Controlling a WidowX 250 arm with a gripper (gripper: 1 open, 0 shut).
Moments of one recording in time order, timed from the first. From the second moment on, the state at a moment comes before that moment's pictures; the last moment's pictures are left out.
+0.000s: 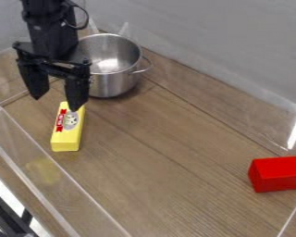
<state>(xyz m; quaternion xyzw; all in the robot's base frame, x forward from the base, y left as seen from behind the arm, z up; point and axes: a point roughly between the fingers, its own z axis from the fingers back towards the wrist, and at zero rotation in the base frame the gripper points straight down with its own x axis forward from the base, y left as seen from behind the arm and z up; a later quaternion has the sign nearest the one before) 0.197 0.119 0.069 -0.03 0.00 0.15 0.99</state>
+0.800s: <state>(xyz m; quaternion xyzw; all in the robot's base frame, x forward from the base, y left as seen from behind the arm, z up) 0.229 0.143 0.051 -0.05 0.00 0.15 0.99</state>
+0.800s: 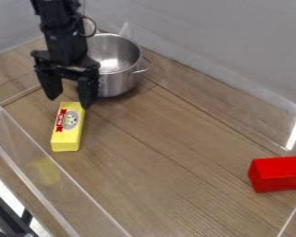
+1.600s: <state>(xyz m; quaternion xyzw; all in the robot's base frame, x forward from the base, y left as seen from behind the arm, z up) 0.228 0.141 0.029 -0.05 -0.01 0.18 0.98</state>
